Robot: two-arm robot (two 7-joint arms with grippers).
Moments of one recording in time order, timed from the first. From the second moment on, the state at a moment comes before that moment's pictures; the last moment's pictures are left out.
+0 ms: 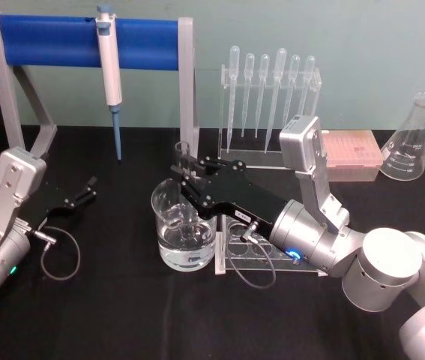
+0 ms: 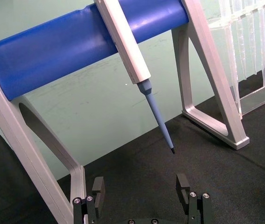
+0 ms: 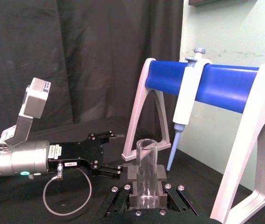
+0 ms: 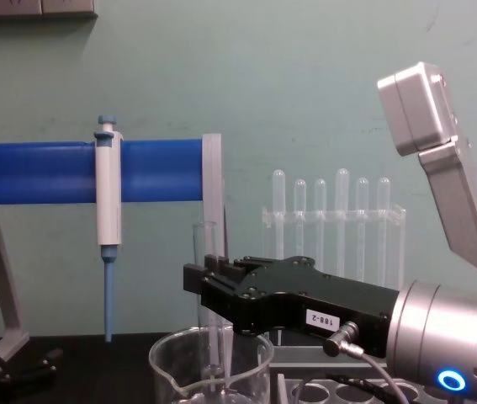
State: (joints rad) left arm -0.20 0.60 0.45 -1.41 -0.25 -0.12 0.03; right arm 0.35 0.30 -0.55 -1.43 0.39 -0.09 0.50
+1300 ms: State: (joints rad) left arm -0.20 0.60 0.45 -1.41 -0.25 -0.12 0.03; right arm 0.35 0.30 -0.55 -1.43 0.39 -0.09 0.50
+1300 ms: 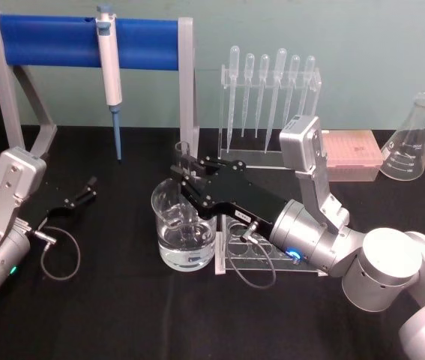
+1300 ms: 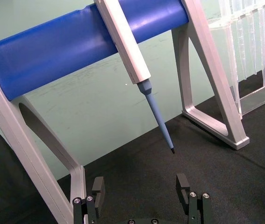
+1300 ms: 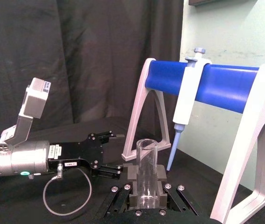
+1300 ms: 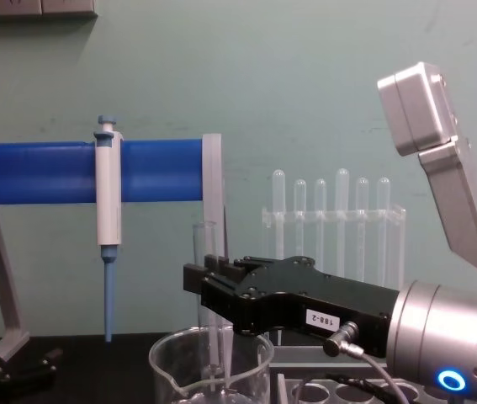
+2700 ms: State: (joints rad) left arm -0.20 0.60 0.45 -1.41 -0.25 -0.12 0.03; right arm 0.35 0.30 -0.55 -1.43 0.39 -0.09 0.50
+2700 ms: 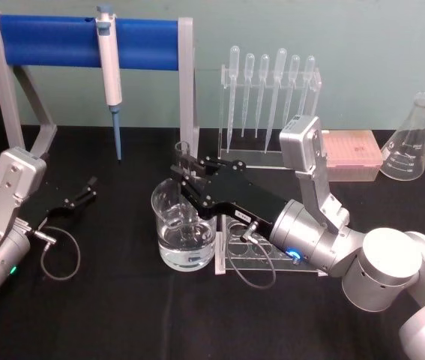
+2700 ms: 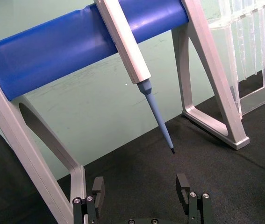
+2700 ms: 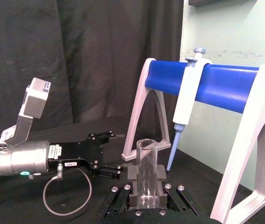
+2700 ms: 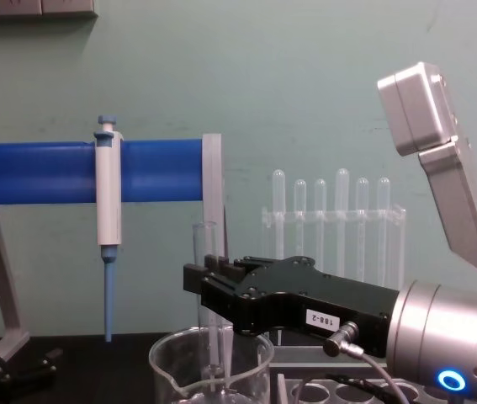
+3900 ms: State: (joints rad) left arm -0.20 0.60 0.45 -1.41 -0.25 -0.12 0.03; right arm 0.35 0.30 -0.55 -1.43 0.39 -0.09 0.50
